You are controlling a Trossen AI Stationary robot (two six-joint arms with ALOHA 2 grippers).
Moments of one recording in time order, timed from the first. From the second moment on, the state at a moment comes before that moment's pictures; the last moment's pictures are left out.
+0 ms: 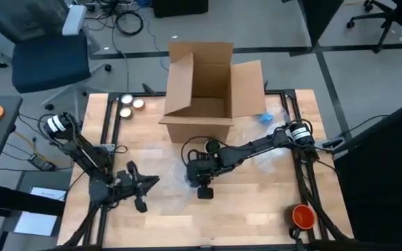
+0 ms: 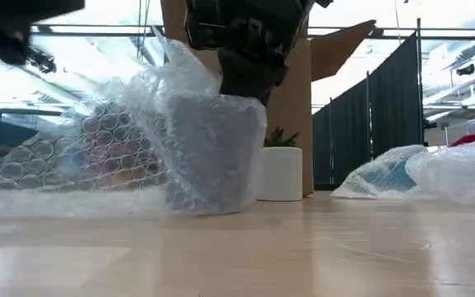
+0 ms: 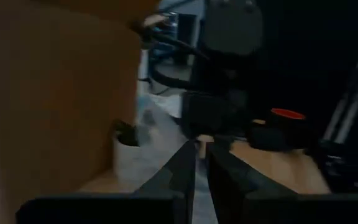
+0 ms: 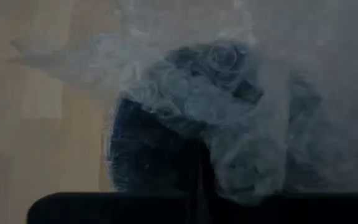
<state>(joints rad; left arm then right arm) -0.94 1.39 0.35 1.08 -1.22 -0.22 0.22 2.04 1.60 -0.62 0.01 0.17</state>
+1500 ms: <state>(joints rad) -0.63 1.74 0.76 0.45 -0.74 -0.42 0.24 2.00 1.80 -1.12 -0.05 0.19</state>
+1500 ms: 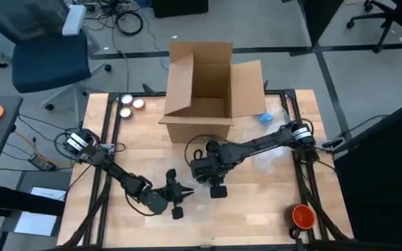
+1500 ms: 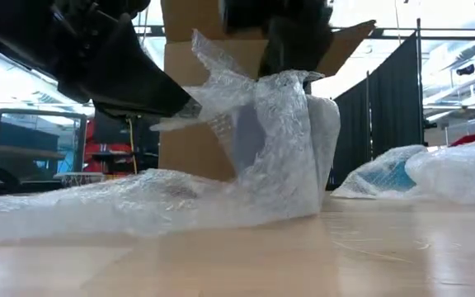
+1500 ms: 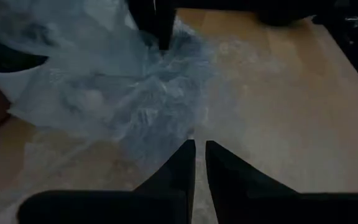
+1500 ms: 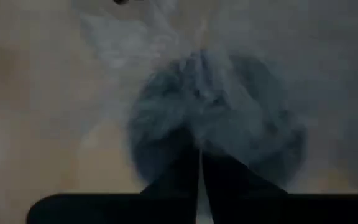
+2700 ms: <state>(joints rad) -0.64 1.54 0.76 0.11 -0.81 -0.38 0.27 2.08 1.71 -1.03 -0.01 0.23</state>
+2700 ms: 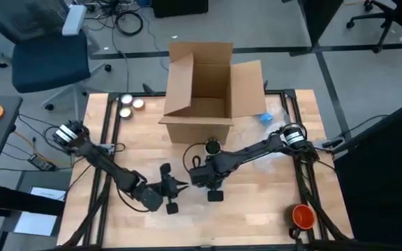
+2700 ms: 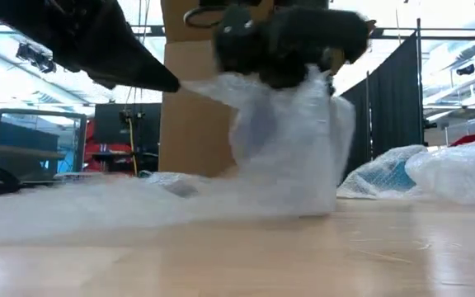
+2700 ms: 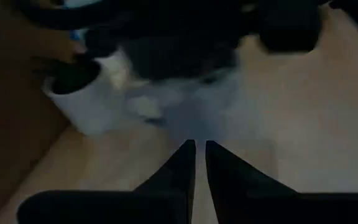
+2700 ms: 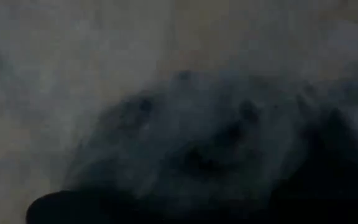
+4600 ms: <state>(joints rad) -0.56 1.70 0.76 -0.15 -0.57 -0.75 0.45 1.94 1.79 -0.98 0.14 0.65</state>
